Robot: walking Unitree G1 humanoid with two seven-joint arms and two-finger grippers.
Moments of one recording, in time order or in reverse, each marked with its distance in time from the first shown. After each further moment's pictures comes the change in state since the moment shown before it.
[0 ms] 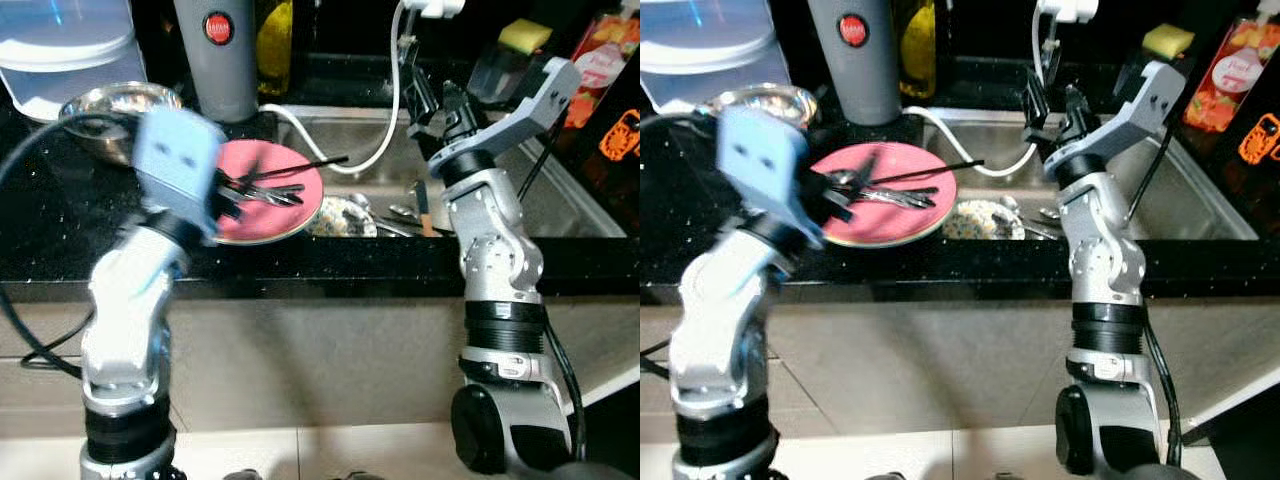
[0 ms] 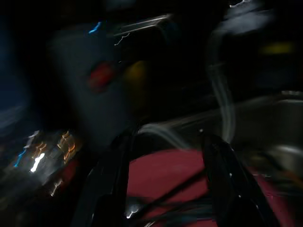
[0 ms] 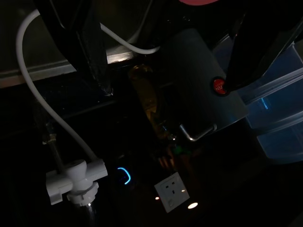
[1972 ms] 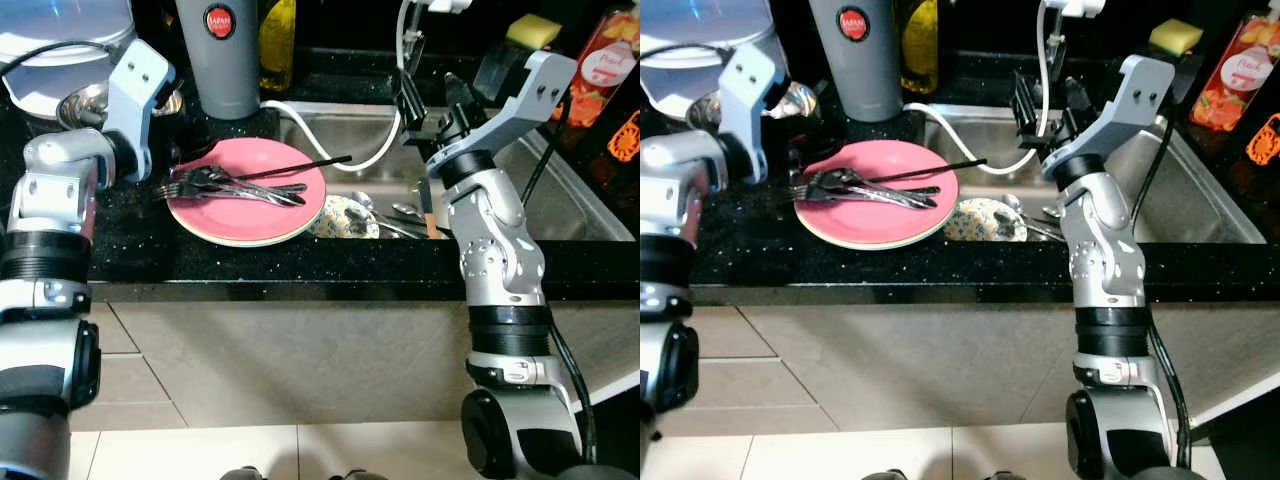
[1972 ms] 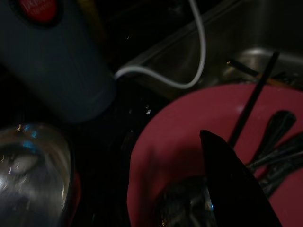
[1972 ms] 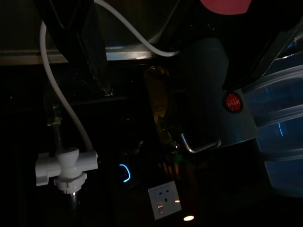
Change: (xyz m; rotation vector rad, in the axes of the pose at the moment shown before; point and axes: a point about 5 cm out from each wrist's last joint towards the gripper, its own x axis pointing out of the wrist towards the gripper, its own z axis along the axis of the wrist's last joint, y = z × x) left arm 0.080 0.072 -0.002 0.197 0.283 -0.509; right arm -0.003 0.006 0.005 -0.198 -0.017 0.036
